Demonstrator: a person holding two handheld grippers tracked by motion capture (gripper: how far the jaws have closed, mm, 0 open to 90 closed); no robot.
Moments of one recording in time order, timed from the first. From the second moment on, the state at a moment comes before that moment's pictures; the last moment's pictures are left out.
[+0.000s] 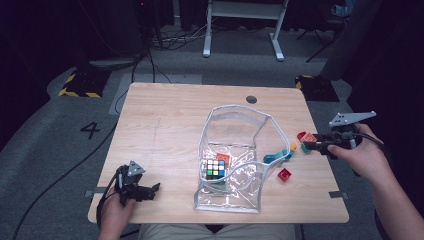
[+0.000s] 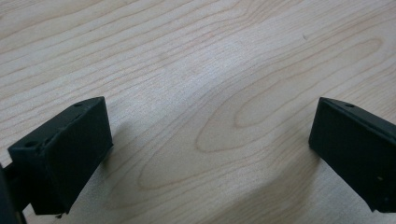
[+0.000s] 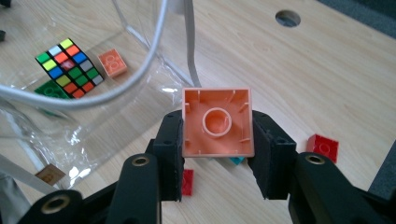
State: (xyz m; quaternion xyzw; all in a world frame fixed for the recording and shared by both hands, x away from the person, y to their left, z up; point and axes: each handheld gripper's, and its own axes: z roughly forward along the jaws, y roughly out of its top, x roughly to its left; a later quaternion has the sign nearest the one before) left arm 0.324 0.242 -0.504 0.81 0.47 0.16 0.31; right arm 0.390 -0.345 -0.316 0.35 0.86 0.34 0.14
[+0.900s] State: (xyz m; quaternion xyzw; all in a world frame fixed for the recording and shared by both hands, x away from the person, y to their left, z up) left arm 0.321 0.243 -0.504 0.81 0.48 0.16 0.31; right arm 0.421 -0.234 -0.265 0.25 0.90 0.35 0.12
